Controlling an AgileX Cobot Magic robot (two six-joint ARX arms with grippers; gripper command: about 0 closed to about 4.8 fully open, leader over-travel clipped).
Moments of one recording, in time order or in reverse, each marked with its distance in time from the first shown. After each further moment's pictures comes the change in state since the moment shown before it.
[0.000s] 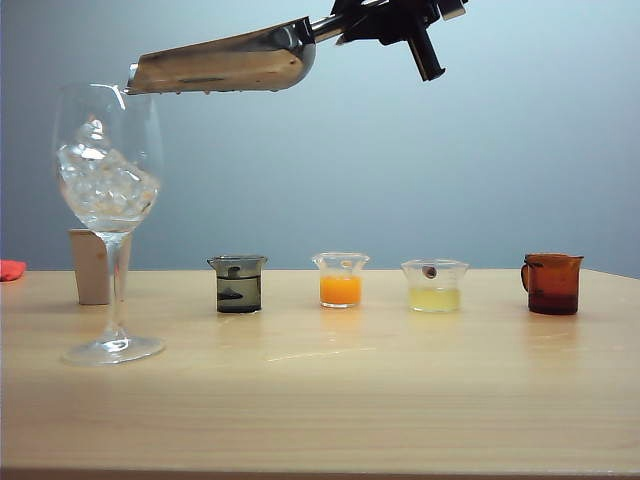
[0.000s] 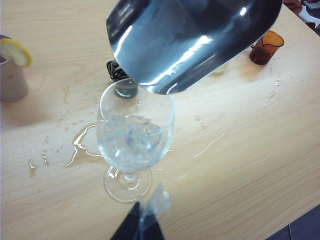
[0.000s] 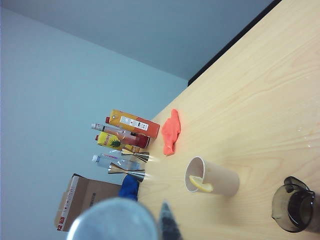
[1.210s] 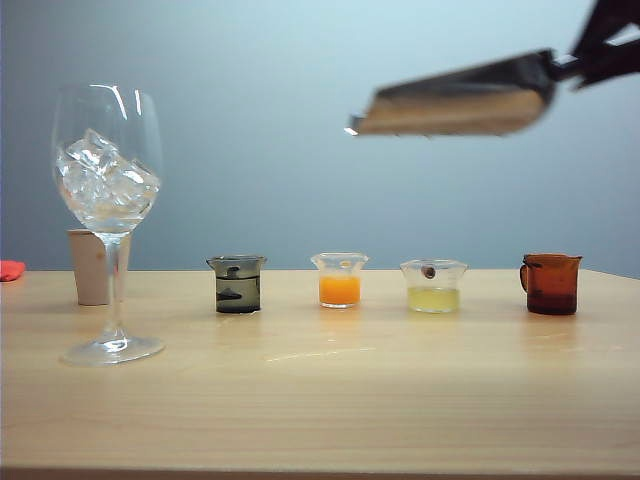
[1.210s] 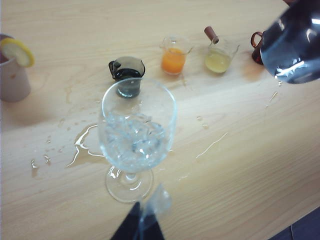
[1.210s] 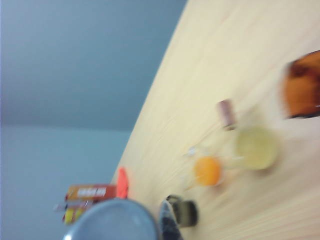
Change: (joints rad) left arm 0.000 0.001 0.000 0.002 -0.008 0.000; right arm -0.534 -0.472 -0.504 -0.138 -0.238 0.095
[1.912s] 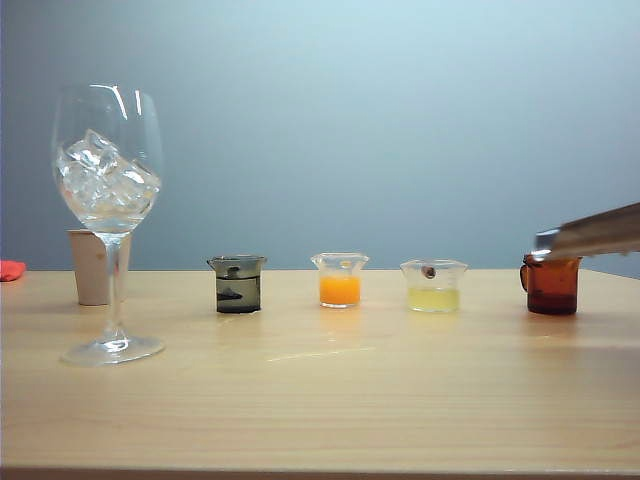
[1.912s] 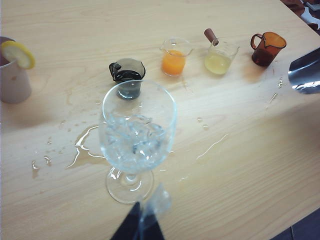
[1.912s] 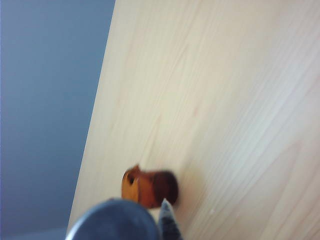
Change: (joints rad) left arm 0.000 0.000 0.000 0.005 0.000 0.000; right arm -0.496 -0.066 -0.225 -0.018 -0.076 -0.157
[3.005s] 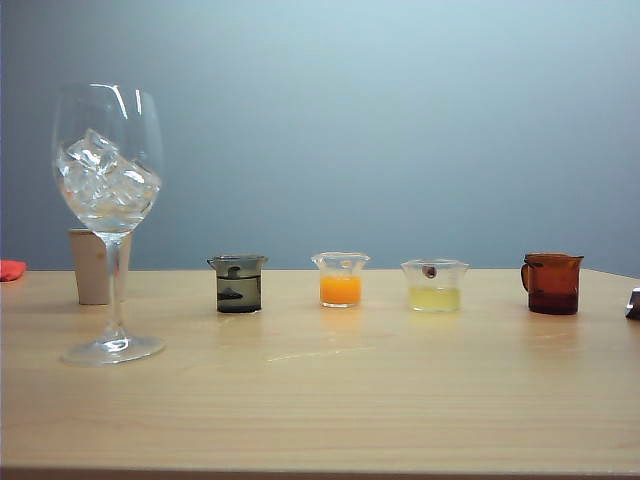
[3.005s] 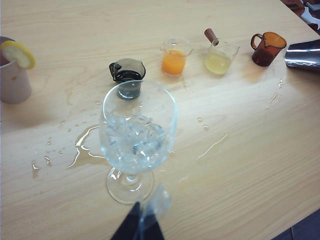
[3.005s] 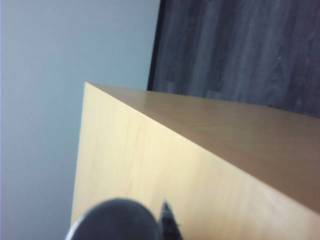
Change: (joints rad) left arm 0.000 0.000 0.000 0.000 0.001 0.000; right arm -0.165 0.591 0.064 0.582 0.105 0.093
